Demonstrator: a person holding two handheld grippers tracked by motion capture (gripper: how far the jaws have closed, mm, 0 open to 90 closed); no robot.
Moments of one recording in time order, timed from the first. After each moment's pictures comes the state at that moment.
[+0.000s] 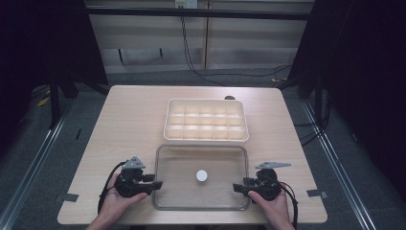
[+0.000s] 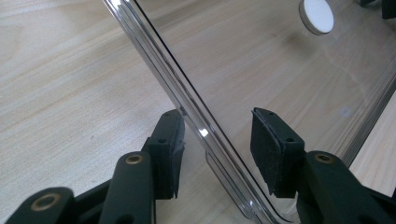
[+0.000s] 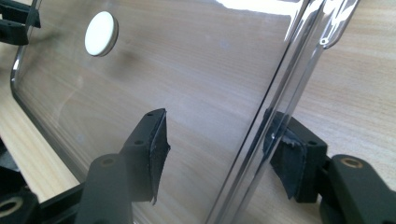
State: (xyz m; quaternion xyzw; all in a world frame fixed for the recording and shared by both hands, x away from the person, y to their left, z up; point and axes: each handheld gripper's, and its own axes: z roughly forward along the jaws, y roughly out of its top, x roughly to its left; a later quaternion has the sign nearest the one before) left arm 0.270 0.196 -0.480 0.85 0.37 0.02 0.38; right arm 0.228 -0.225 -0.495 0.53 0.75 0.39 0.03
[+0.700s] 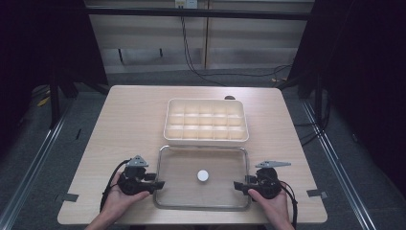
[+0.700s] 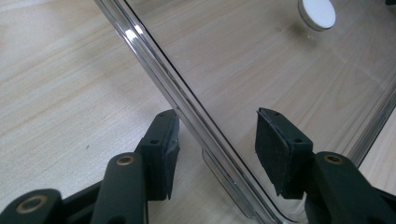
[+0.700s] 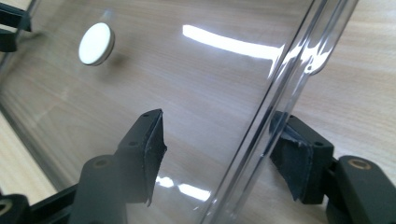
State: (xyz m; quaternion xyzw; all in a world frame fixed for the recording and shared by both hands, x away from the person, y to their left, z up) left arm 0.277 0.191 -0.486 0.85 0.36 0.01 0.37; right arm 0.231 -0.225 -0.495 0.54 0.75 0.38 0.05
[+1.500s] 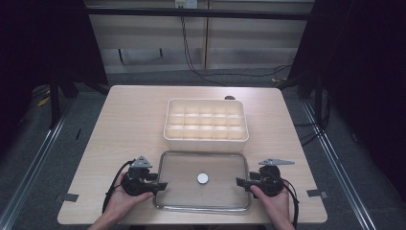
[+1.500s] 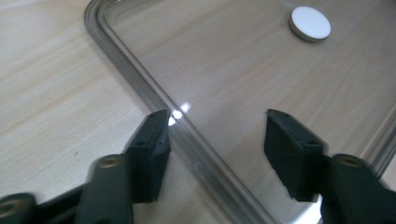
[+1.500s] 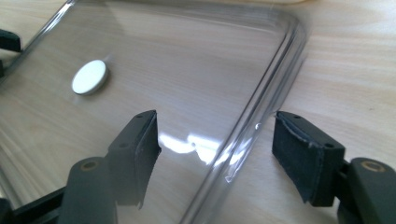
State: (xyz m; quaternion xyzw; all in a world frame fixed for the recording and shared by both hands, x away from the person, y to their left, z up) left arm 0.275 0.180 -0.487 0.86 0.36 0.03 0.36; right arm 0.235 -0.233 -0.494 0.55 0.73 0.39 0.07
